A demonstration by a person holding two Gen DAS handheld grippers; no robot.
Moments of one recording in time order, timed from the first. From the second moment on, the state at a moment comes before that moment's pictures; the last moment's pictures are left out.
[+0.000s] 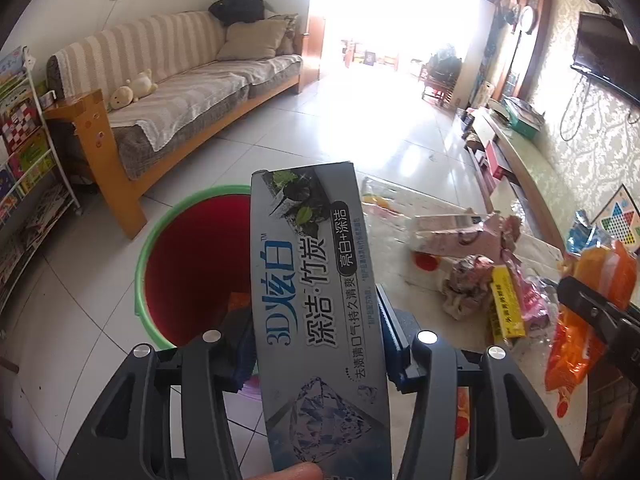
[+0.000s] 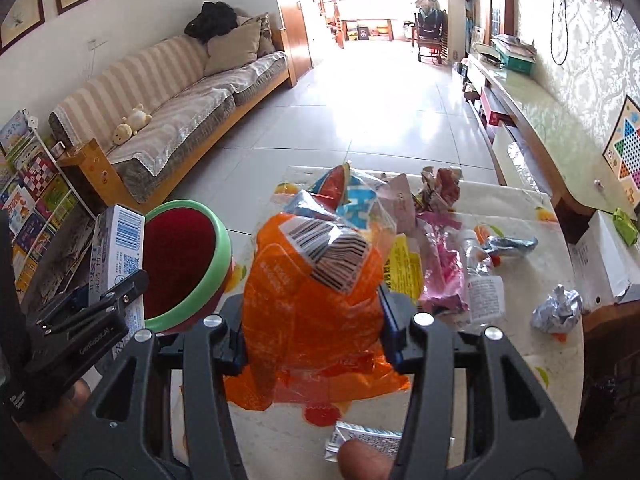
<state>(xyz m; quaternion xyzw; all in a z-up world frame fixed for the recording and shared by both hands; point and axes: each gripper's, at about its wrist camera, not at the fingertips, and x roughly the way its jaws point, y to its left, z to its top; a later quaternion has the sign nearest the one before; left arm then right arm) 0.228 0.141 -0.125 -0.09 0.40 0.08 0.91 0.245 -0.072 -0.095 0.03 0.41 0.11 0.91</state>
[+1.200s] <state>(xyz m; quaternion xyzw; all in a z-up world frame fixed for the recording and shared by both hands) 0.203 0.318 -0.139 -0.14 0.37 0.18 0.90 0.315 0.156 -0.141 -0.04 0.44 0.25 0.86</state>
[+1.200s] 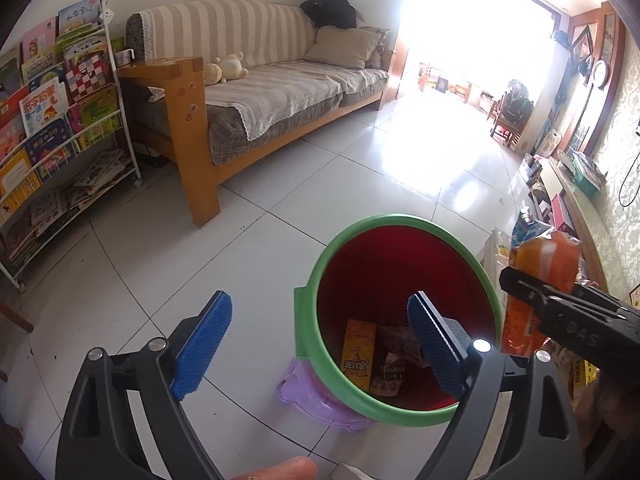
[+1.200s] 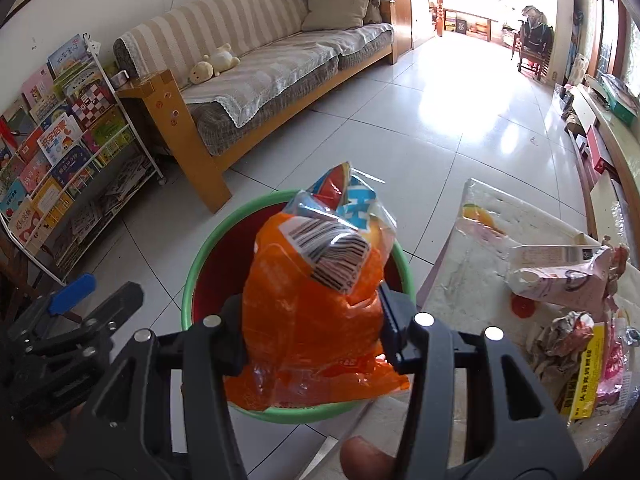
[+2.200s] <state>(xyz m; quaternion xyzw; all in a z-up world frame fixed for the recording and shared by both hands) 0.180 0.267 -0.130 -0.13 0.38 0.16 0.90 0.273 0.097 -0.120 -0.03 0.43 0.20 0.88</state>
